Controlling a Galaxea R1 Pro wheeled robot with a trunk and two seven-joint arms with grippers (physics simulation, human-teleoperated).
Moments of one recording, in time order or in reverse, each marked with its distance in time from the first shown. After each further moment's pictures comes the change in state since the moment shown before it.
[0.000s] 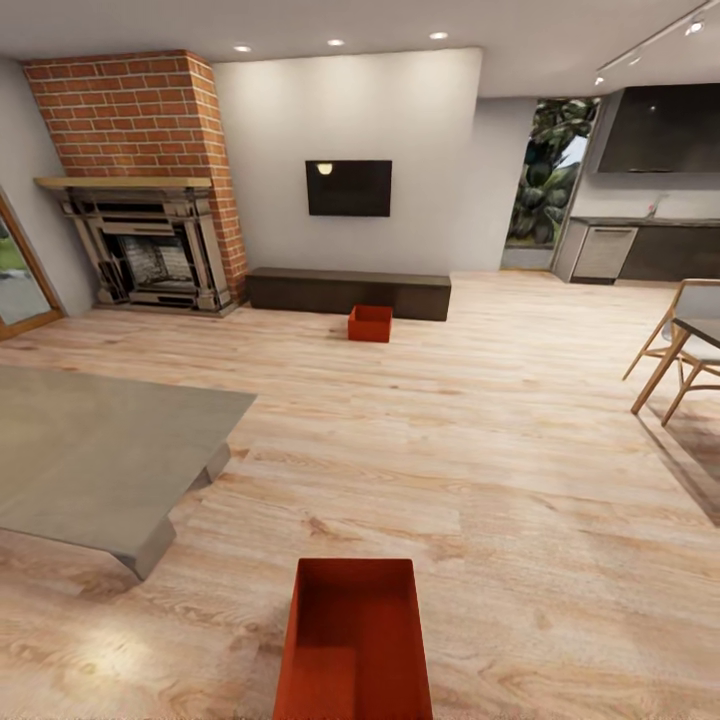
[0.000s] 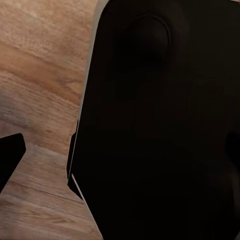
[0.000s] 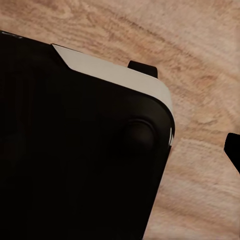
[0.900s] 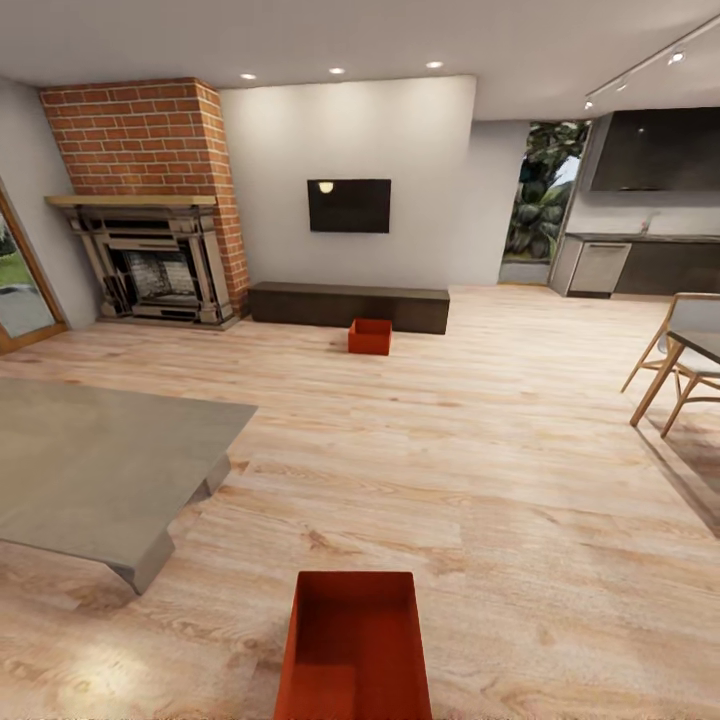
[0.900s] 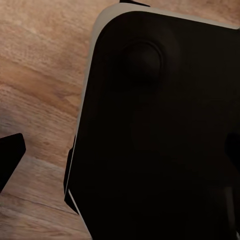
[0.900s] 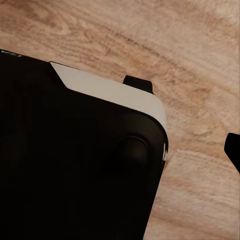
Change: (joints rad) left arm 0.000 0.000 0.000 0.000 0.000 0.000 0.000; right arm 0.000 -0.001 0.000 0.000 -0.001 0.000 0.000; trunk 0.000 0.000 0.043
